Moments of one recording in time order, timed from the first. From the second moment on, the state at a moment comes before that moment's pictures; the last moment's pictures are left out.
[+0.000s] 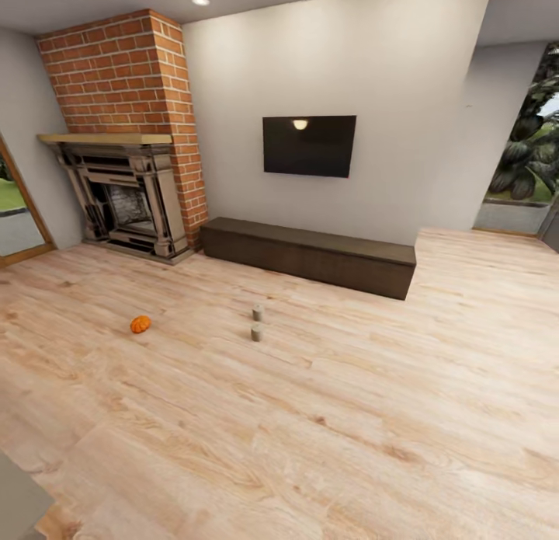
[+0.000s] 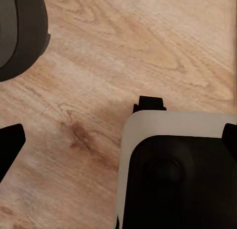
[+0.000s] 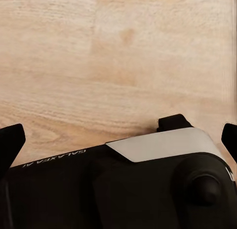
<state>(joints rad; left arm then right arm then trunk) -0.18 0.06 -0.02 -0.02 0.09 -0.17 0.06 -0.23 0.15 0.14 0.04 -0.37 -0.34 -0.11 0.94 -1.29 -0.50</state>
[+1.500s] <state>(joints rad) -0.18 0.05 -0.01 -0.02 0.09 -0.16 0.06 -0.23 0.15 0.14 0.04 -0.39 -0.34 -0.09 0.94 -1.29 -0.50</state>
